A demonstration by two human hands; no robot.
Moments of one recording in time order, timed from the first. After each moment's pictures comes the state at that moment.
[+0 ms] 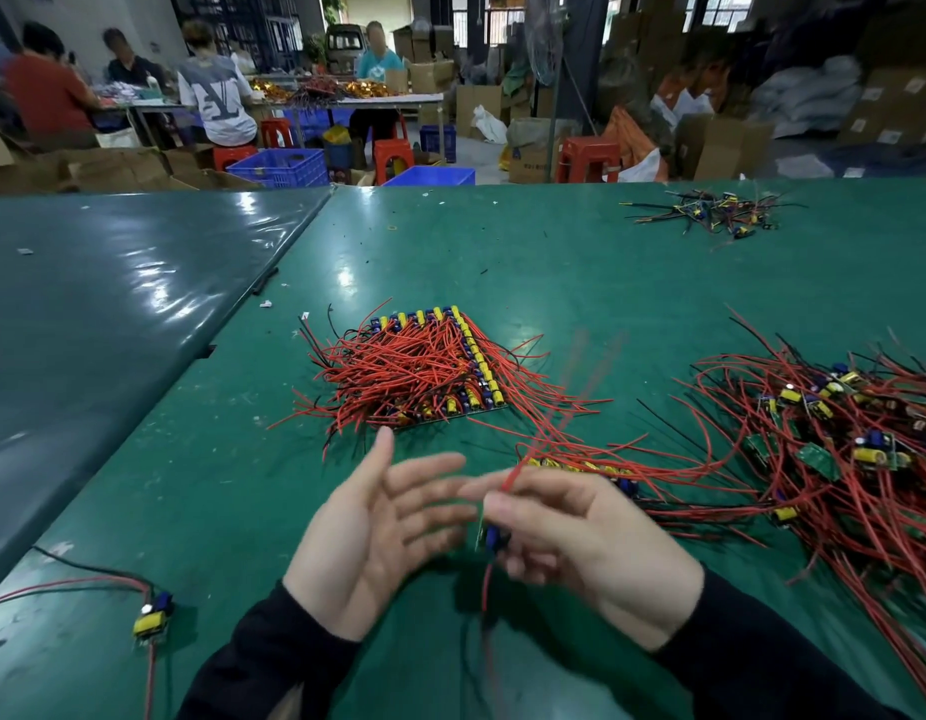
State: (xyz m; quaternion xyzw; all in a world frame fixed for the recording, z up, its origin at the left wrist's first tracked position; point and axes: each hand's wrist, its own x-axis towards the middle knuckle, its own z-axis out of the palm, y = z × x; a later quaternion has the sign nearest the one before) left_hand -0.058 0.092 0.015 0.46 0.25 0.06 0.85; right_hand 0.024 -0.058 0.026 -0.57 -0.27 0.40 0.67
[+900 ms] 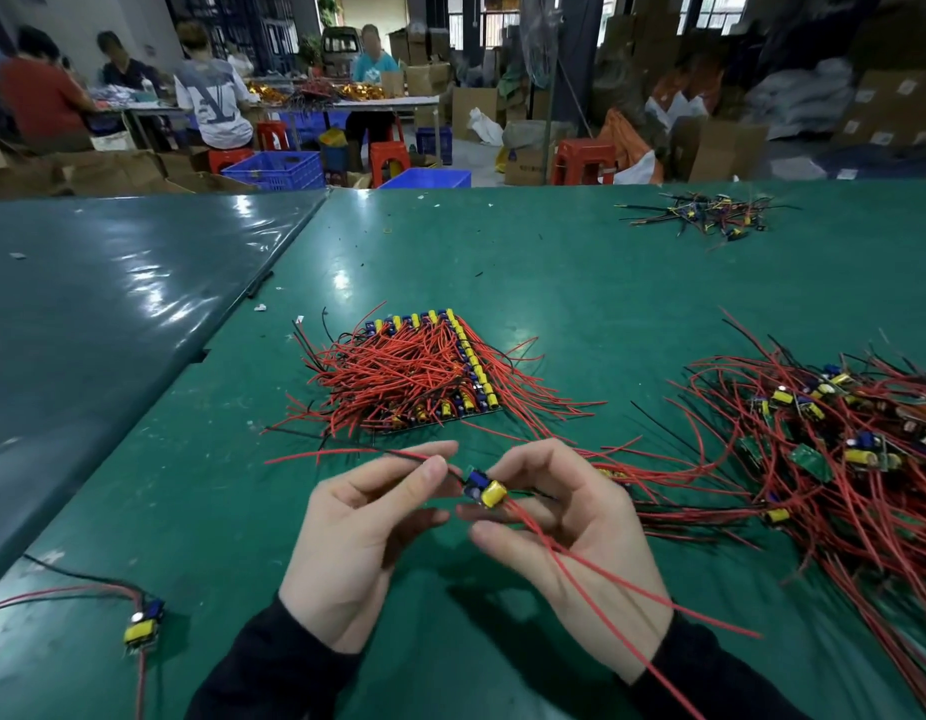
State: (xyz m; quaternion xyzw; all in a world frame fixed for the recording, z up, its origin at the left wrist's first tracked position) left_hand -0.061 0.079 0.021 0.53 0.17 0.23 0.80; right_hand 0.014 -0.057 0.014 -0.59 -0.34 0.18 0.71
